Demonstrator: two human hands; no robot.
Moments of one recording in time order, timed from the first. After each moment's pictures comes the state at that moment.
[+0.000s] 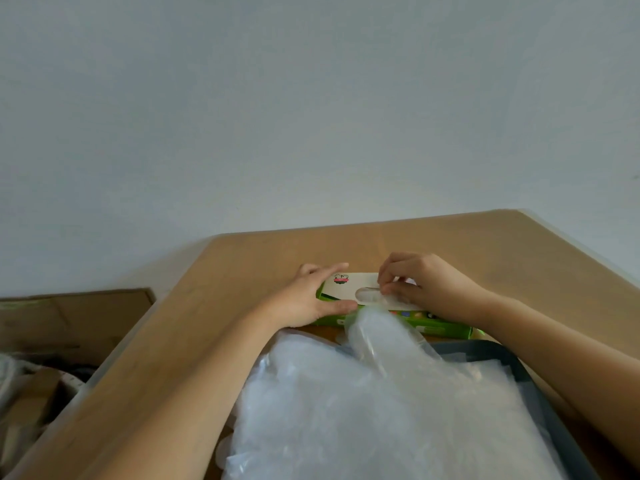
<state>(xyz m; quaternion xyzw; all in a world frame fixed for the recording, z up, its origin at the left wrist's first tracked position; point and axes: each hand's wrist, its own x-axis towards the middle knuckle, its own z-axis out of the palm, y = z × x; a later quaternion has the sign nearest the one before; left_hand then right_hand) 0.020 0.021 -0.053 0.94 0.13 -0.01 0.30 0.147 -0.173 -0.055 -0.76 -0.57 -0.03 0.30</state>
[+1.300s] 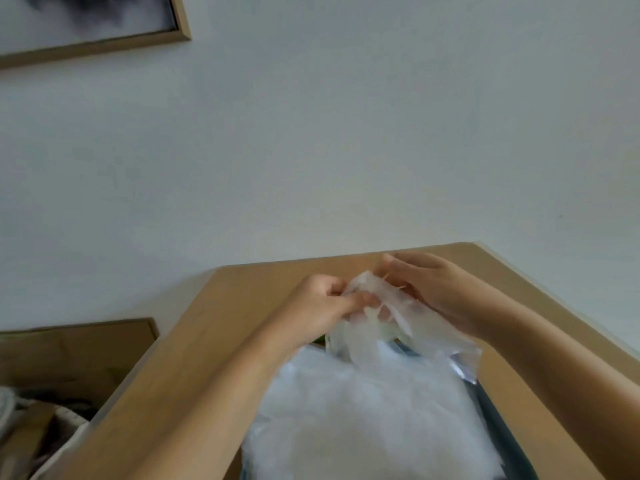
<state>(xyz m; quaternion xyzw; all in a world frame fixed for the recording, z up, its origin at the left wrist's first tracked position) -0.058 -0.082 0.029 0.84 0.11 0.11 0.52 0.042 -0.239 0.035 -0.72 -0.39 0.18 0.55</state>
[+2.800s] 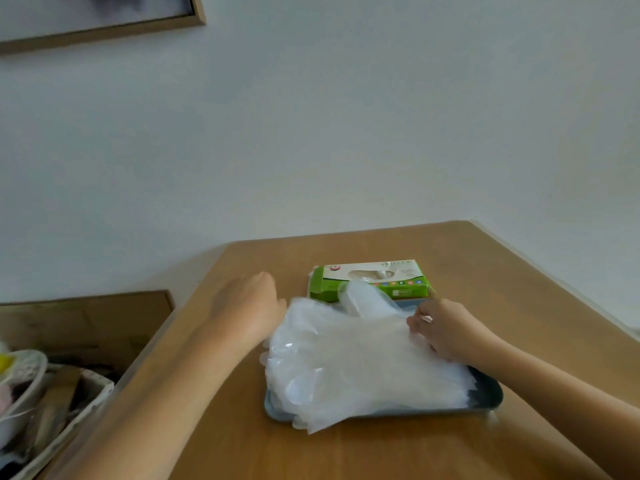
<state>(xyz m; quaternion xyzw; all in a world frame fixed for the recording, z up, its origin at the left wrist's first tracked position) -0.142 -0.055 0.026 0.95 0.28 0.09 0.02 0.004 -0.268 -0.041 -0.92 -0.25 0.10 0.29</state>
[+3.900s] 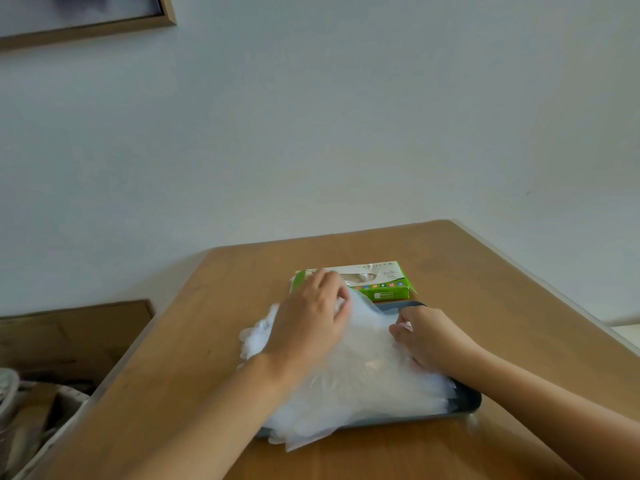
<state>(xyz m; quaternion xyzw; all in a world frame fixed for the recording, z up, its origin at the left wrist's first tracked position) -0.087 -0.105 -0.028 0.92 -0.03 0.39 0.08 0.006 -0.271 -0.049 -0.93 -0.26 0.08 0.23</state>
